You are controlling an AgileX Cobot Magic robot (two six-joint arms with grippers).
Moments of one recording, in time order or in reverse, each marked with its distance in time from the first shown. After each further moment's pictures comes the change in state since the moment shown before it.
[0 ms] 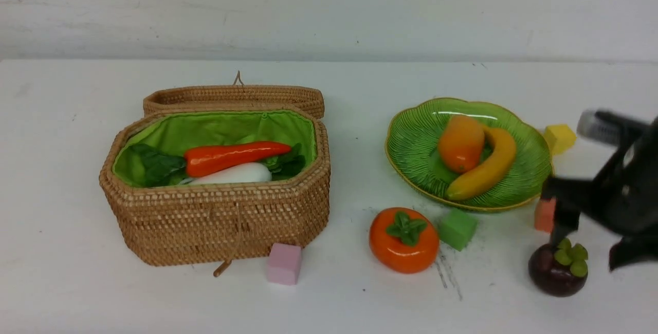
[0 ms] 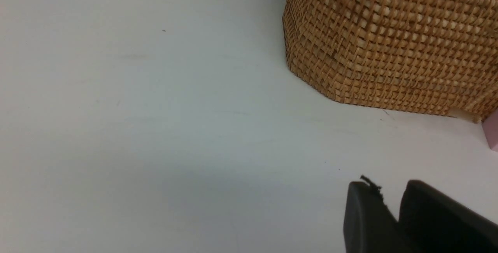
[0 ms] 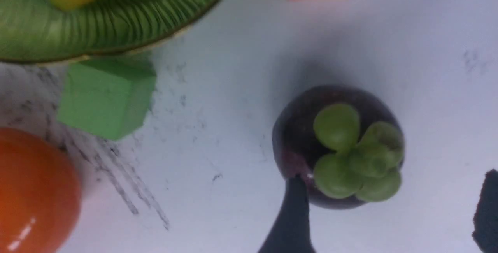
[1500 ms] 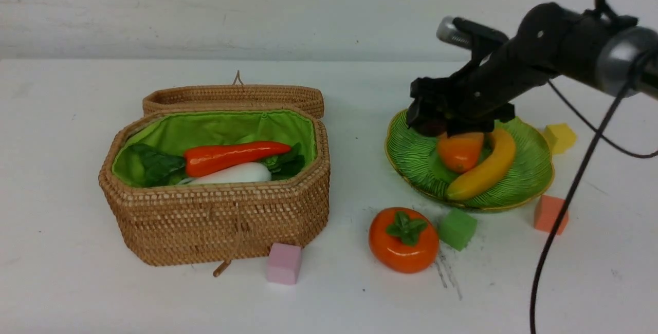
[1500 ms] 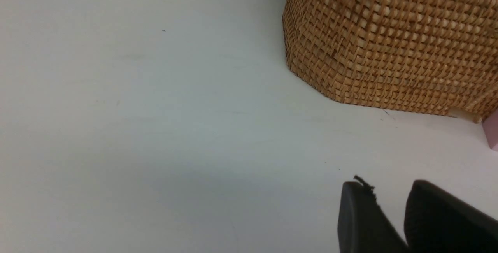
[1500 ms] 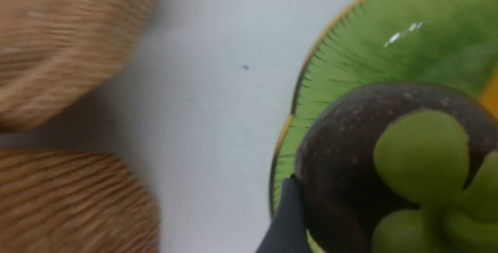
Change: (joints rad) right arm 0.093 0.591 -0.793 0.347 -0.135 -0.459; left arm 0.000 0.000 0.000 0.000 0.000 0.000
